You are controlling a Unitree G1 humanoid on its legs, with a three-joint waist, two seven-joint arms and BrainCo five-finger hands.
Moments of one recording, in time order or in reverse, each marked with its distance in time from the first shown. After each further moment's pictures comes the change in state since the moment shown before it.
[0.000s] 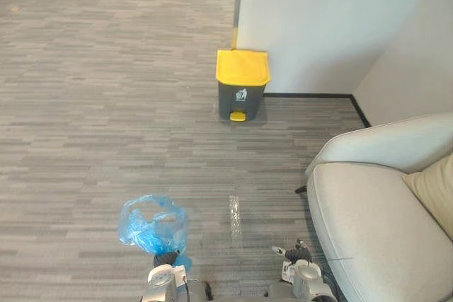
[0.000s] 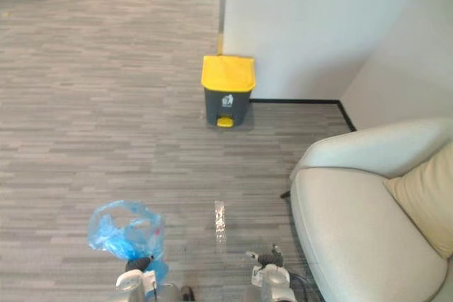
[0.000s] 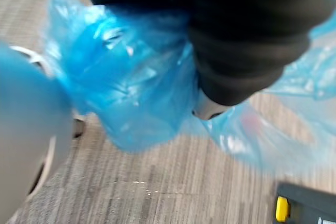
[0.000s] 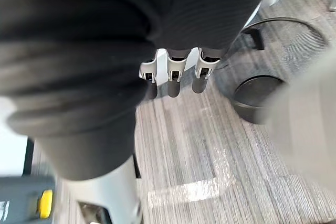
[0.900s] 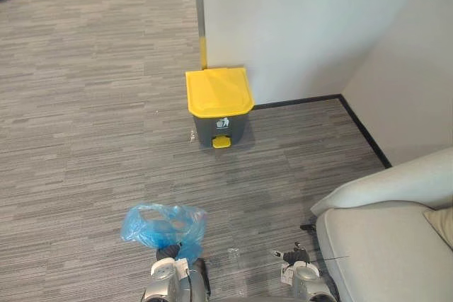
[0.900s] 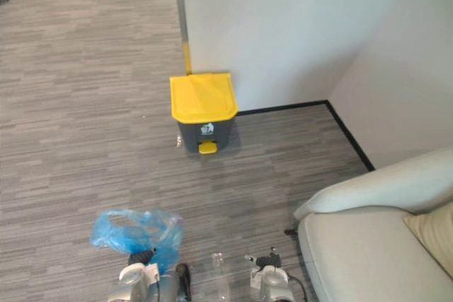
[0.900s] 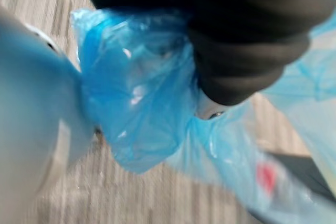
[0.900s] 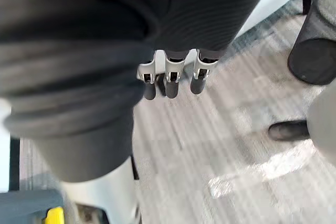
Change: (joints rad) left arm -0.016 0.009 0.006 0.008 0.001 -0.015 -0.002; right arm -0.072 -0.006 -0.016 0.081 -0.035 0.016 0.002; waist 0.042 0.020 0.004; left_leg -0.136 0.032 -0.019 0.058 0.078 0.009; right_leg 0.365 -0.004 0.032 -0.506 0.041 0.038
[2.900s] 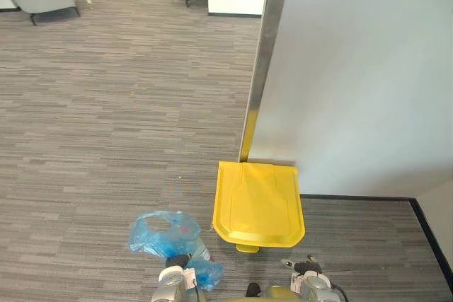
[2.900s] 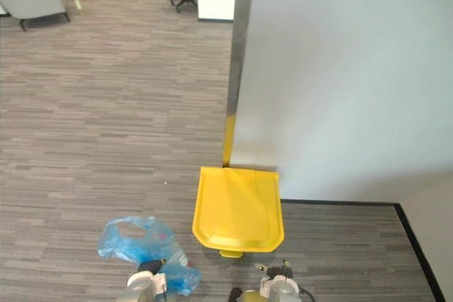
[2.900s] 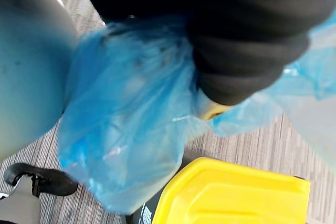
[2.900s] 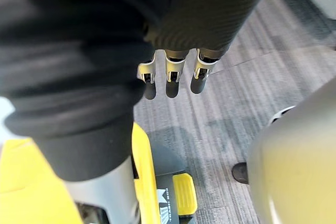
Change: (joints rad) left arm -0.014 -0.043 0.003 0.060 0.038 0.016 -0.041; right arm 0.059 -0.012 -0.076 0.004 0.009 0.009 -0.003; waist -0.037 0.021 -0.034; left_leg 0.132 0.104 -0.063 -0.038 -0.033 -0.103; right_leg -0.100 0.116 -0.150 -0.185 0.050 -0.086
